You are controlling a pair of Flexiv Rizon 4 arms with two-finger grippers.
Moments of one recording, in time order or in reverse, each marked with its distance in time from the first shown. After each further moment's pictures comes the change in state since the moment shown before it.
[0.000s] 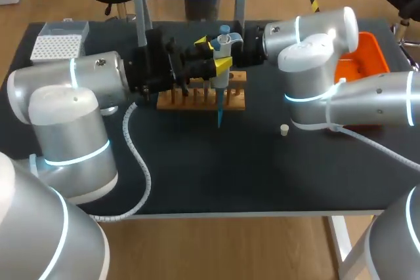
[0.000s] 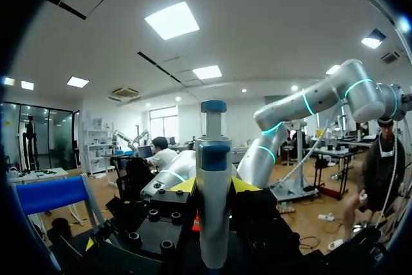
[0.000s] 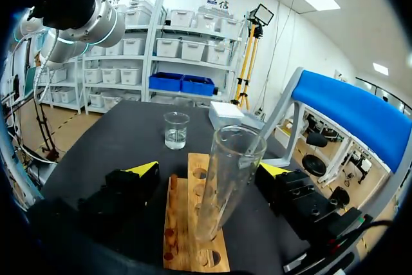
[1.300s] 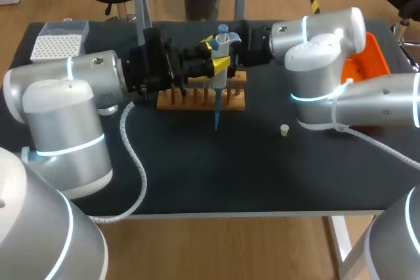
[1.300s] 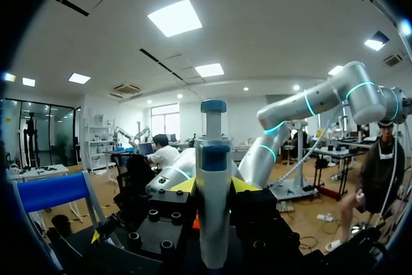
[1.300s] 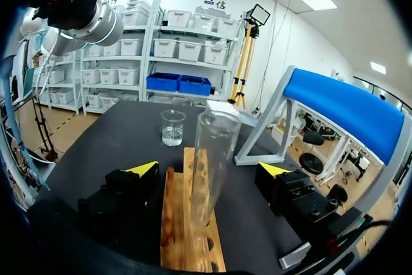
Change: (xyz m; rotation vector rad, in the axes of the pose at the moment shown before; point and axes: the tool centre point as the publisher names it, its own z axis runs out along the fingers) left arm 0.000 -0.002 -0.003 -0.014 -0.004 -0.012; right arm -0.007 -0.008 -0.018 -0.001 -0.019 0.009
